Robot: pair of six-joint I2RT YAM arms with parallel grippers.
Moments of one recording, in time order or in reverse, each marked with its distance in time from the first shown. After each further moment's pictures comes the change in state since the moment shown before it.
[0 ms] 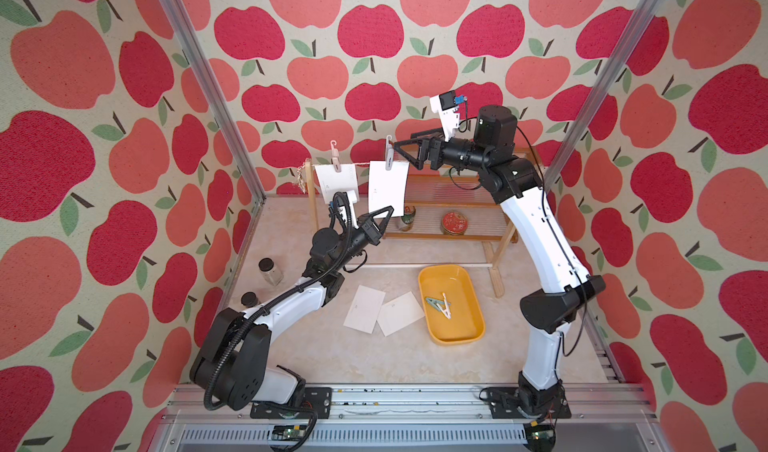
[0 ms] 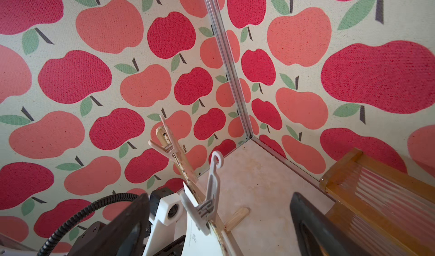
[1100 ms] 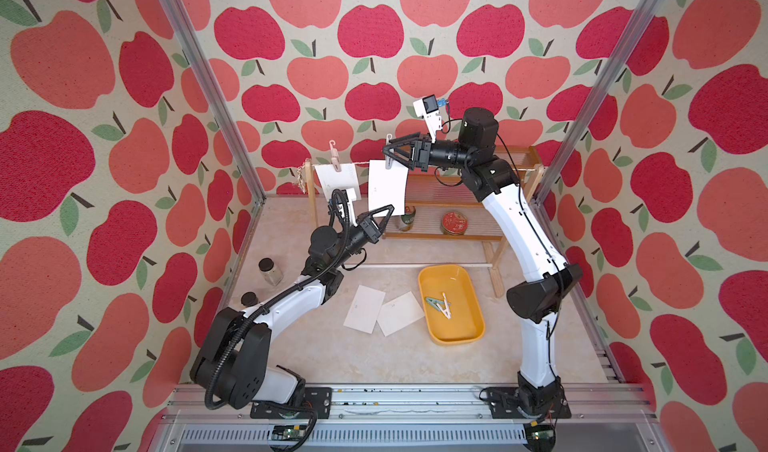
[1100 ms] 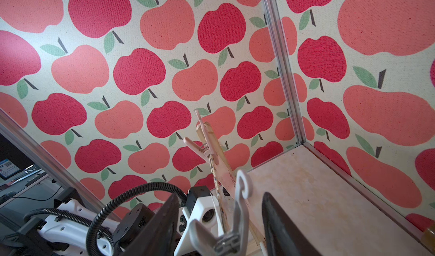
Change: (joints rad) left arm 0.013 0.002 0.018 0.003 0.049 -0.054; right arm 0.016 0.108 0.043 0.183 -0.259 0.130
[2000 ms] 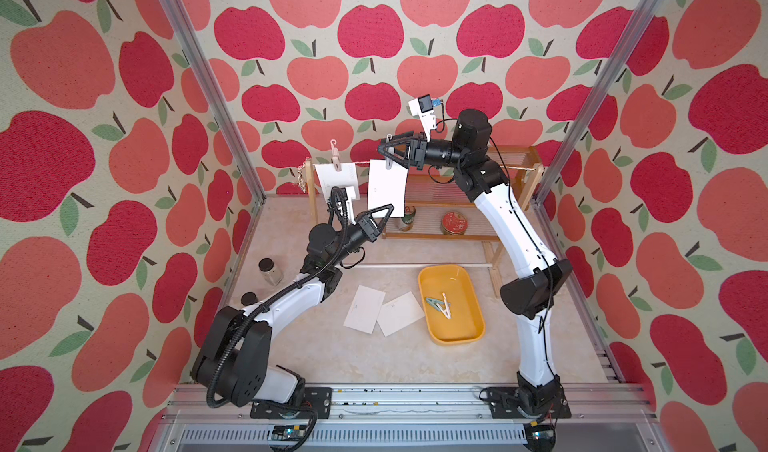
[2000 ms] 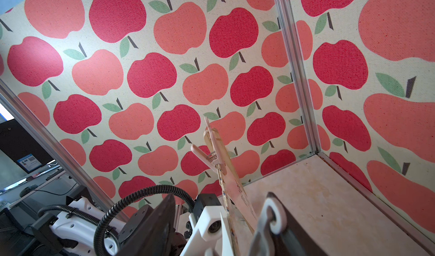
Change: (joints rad) left arm 0.023 0.010 0.015 0.000 0.054 -0.046; right arm 0.007 0.063 0.030 0.129 -0.055 0.084
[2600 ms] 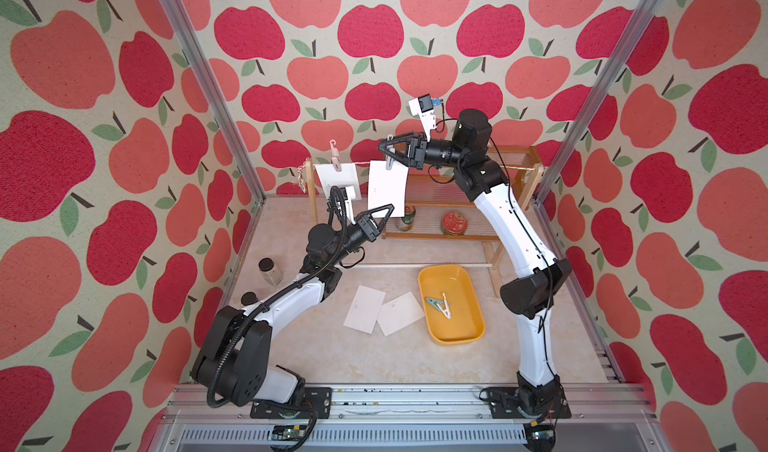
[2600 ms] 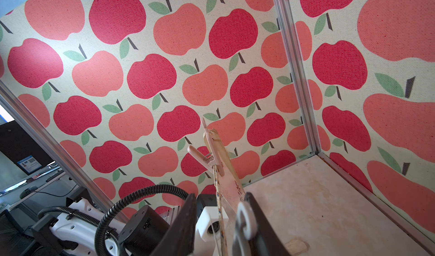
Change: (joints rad) left arm 0.002 0.001 0.000 0.015 0.018 -0.023; right arm 0.000 0.000 0.000 0.001 0.009 0.004
